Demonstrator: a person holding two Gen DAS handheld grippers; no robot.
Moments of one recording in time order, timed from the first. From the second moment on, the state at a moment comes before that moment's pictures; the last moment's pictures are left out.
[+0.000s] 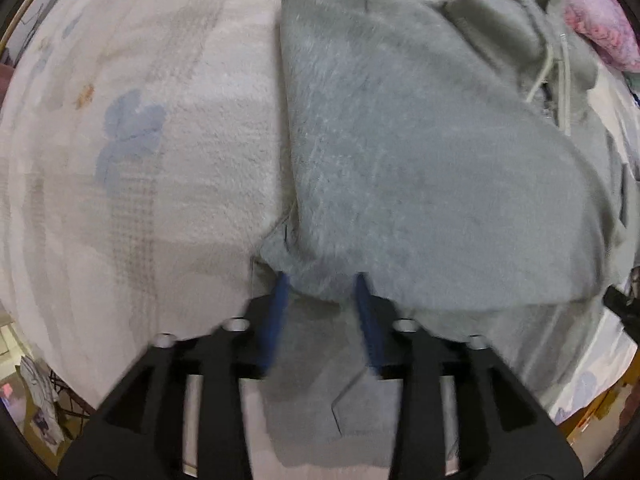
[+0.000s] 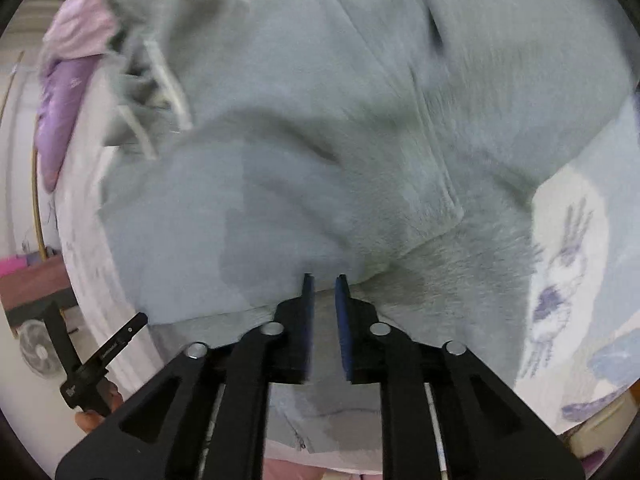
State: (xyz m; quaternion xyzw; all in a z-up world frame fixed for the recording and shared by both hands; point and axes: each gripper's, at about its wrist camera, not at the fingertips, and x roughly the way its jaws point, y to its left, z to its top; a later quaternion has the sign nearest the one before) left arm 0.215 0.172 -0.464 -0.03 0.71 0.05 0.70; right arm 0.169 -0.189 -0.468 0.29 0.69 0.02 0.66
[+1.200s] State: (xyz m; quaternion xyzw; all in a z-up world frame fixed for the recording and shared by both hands) left arm 0.070 0.157 -0.189 0.04 0.57 -0.08 0.82; right arm -0.070 -0.194 -0.141 0.18 0.46 -0.11 0.86
